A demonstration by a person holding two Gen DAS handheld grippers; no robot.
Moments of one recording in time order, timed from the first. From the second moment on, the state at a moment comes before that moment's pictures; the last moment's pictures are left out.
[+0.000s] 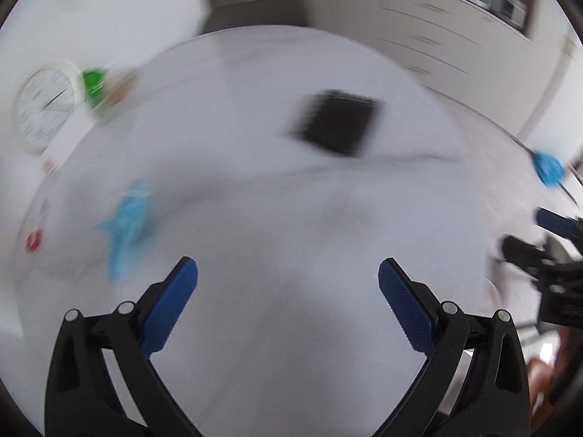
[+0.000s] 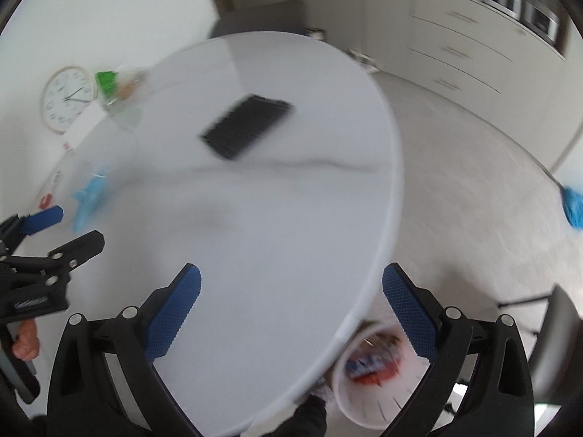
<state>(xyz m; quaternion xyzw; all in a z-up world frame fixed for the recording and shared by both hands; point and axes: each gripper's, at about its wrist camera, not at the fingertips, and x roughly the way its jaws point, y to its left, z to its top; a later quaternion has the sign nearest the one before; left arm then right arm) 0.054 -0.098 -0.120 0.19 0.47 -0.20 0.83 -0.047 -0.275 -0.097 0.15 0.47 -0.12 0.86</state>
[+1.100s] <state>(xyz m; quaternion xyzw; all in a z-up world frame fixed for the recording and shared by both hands) 0.242 0.024 -0.199 0.12 0.51 -0.06 0.85 0.120 -0.195 -0.126 0.10 0.53 -0.04 0.84</state>
